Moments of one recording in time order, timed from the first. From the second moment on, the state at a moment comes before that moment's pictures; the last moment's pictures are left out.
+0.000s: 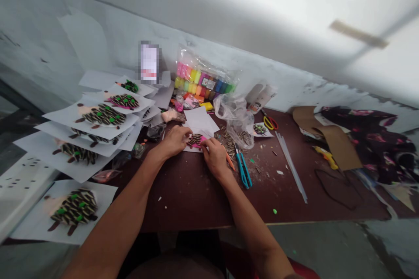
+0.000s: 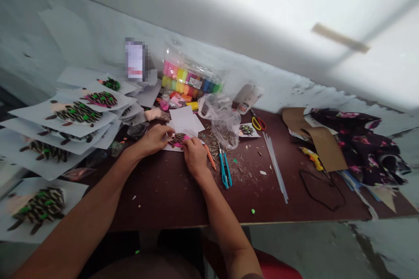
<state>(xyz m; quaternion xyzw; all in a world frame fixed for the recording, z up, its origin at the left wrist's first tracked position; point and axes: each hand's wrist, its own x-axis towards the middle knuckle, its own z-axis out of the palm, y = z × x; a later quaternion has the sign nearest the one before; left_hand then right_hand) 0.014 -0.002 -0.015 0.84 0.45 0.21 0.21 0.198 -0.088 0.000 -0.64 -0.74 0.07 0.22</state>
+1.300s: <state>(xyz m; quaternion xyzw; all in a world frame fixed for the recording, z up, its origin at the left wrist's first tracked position) 0.016 -0.013 -0.001 0.85 0.47 0.17 0.16 0.192 -0.085 0.013 -0.68 -0.72 0.05 0.14</state>
